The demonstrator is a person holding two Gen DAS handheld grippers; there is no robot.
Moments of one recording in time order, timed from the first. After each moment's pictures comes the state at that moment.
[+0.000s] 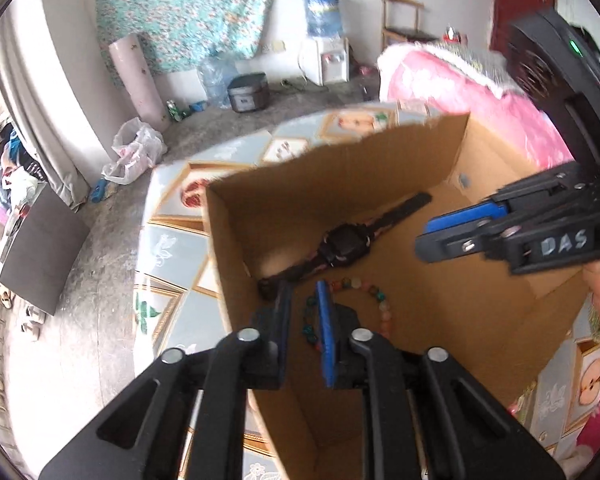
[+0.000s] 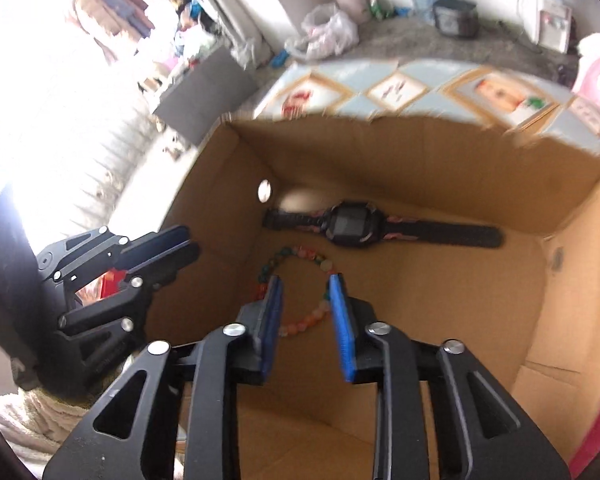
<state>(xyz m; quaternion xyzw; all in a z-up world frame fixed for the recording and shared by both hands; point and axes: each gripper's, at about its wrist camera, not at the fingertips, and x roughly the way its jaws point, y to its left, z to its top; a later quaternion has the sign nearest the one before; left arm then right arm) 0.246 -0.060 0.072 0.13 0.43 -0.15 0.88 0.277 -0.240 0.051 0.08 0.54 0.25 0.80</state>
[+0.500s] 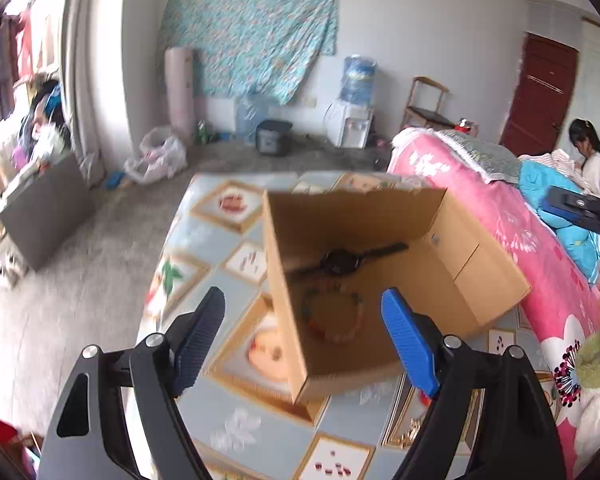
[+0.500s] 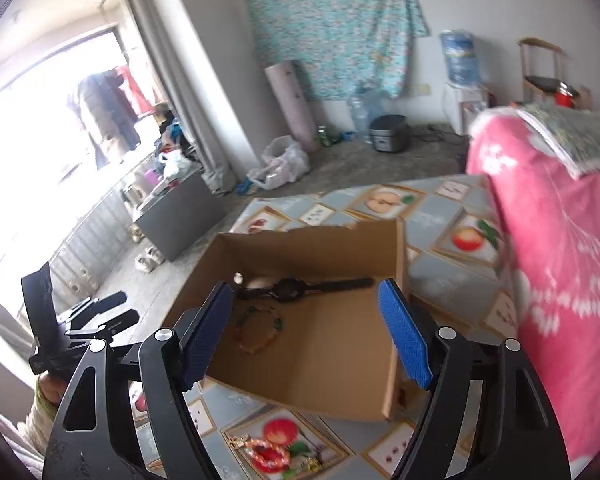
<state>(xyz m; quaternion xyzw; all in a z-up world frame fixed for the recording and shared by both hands) 0.158 0.004 0.108 -0.01 0.36 -0.13 0.92 0.148 -0.351 0.140 0.12 0.36 0.14 0.92</state>
